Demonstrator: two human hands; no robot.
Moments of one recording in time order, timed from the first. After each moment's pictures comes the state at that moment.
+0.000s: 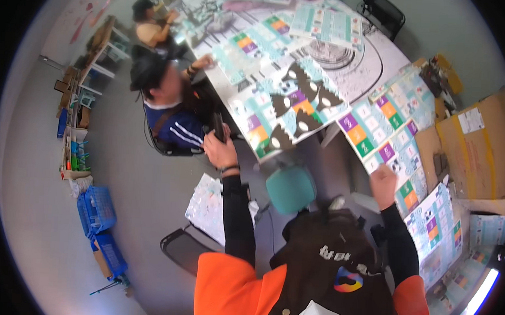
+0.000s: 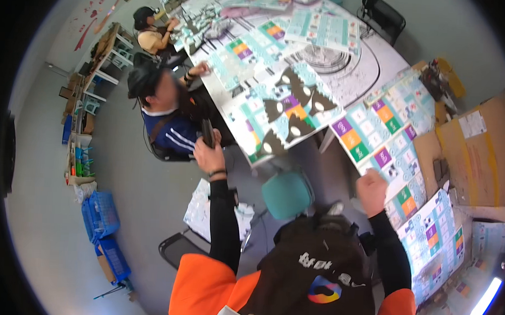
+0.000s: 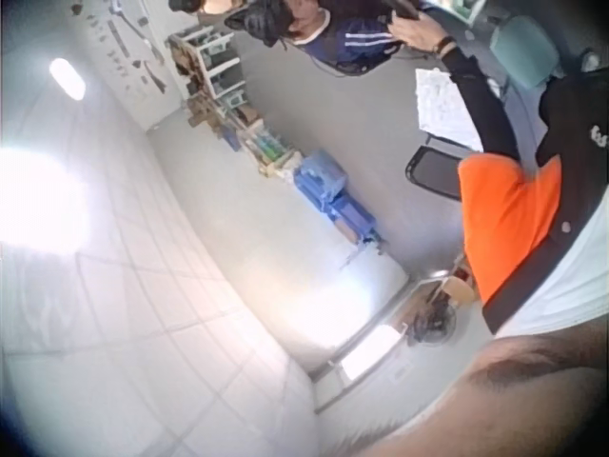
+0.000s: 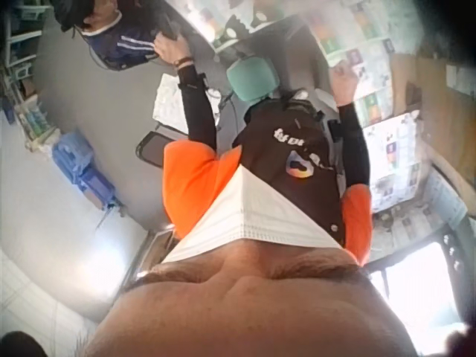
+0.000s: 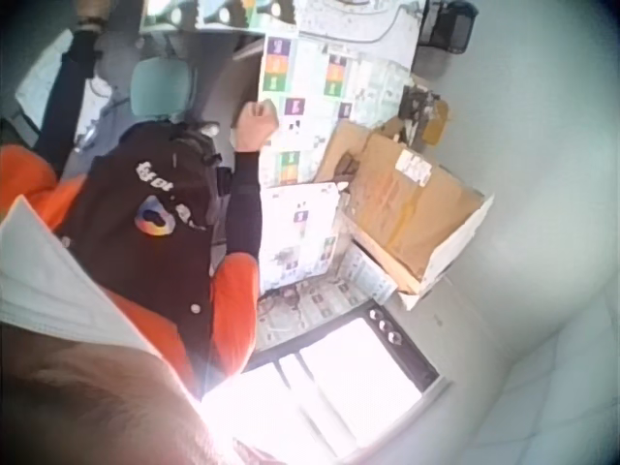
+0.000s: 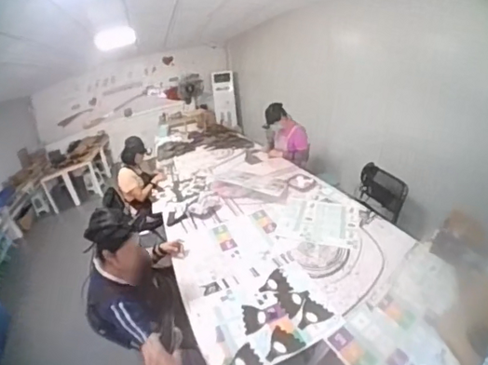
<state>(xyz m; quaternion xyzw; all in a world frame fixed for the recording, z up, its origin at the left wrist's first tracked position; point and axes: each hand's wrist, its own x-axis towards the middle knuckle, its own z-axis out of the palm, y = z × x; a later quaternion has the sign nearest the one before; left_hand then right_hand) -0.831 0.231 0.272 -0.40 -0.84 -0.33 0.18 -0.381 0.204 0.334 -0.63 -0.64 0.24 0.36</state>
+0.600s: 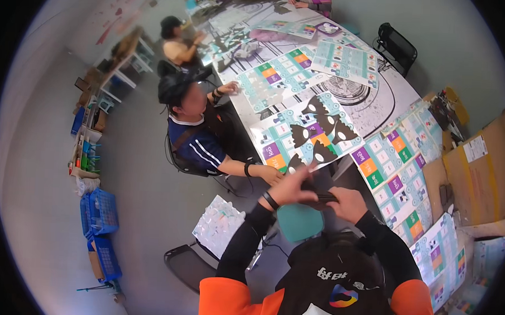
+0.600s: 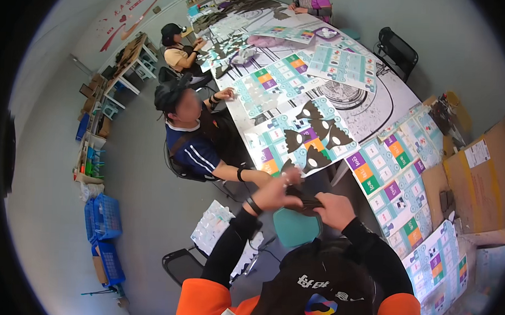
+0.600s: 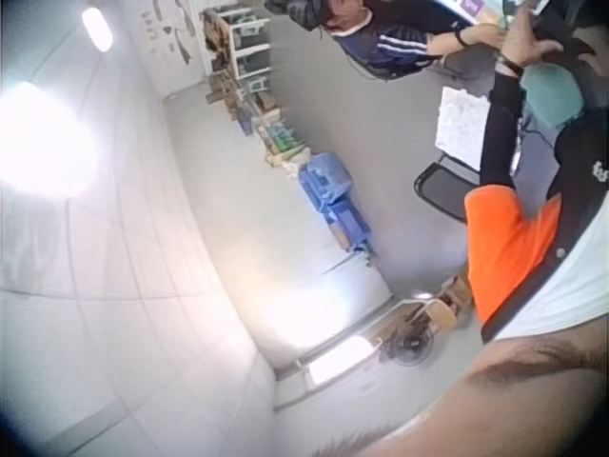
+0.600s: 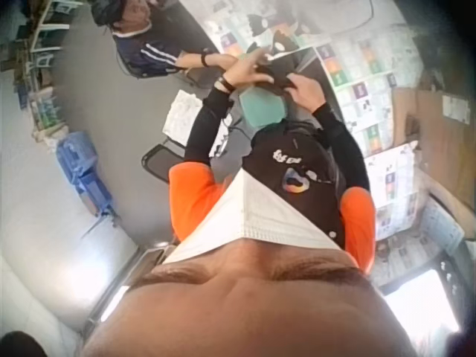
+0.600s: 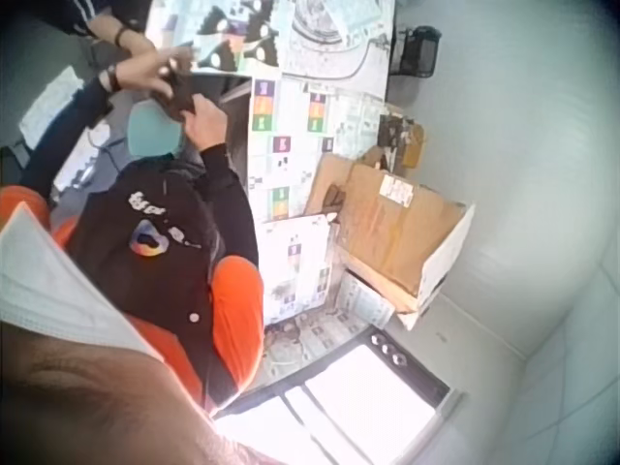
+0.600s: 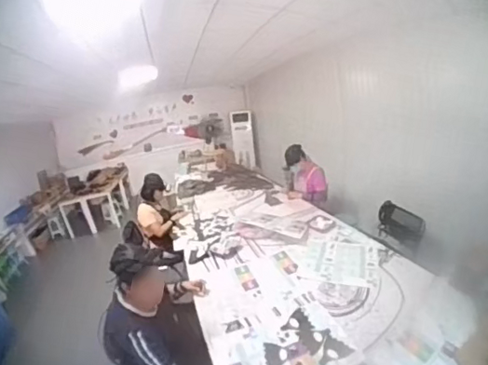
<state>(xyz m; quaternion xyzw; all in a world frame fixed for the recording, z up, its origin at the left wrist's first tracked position) -0.731 0.215 0.327 -0.74 -0.47 -0.27 -0.40 -0.481 0.221 0.325 -0.35 -0.88 0.26 0.20</state>
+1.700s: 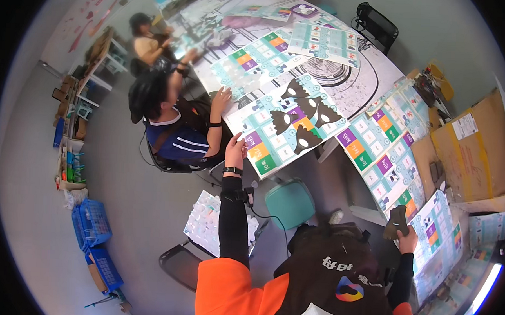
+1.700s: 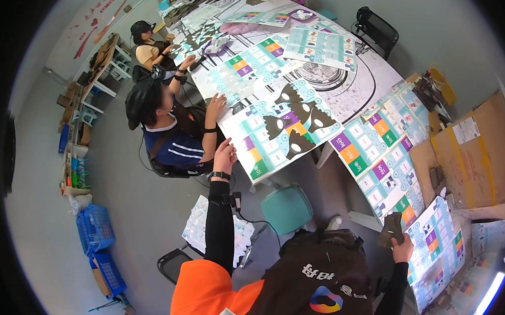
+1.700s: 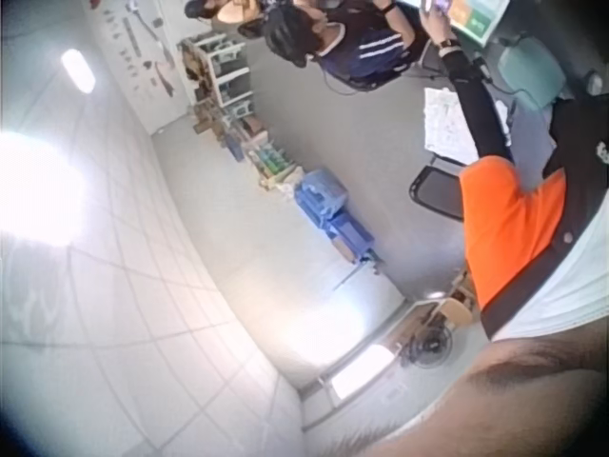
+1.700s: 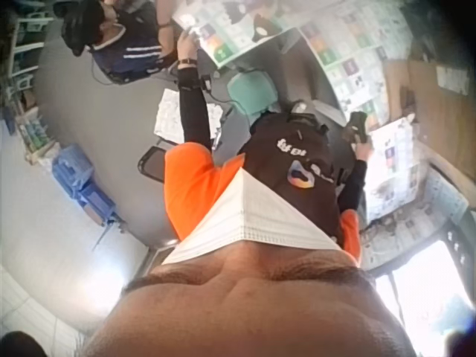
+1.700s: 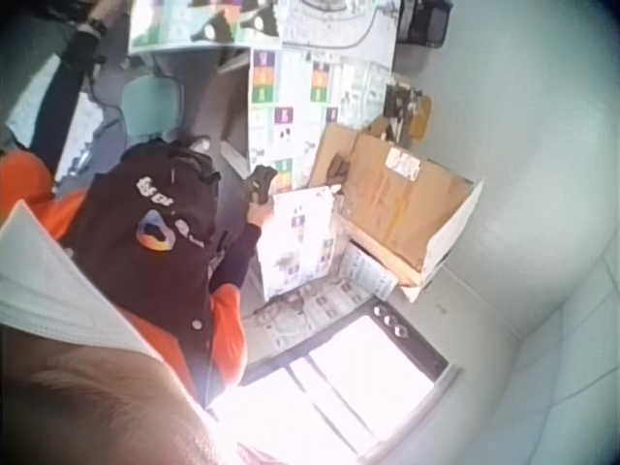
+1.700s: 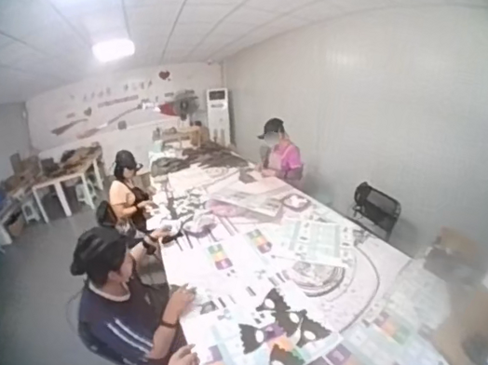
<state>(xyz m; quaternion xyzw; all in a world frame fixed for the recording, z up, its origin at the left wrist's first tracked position) -0.855 0.275 0.222 -0.20 -0.55 -0.61 -0.53 -0.204 0.060 0.245 -0.83 -0.51 0.18 0.14</state>
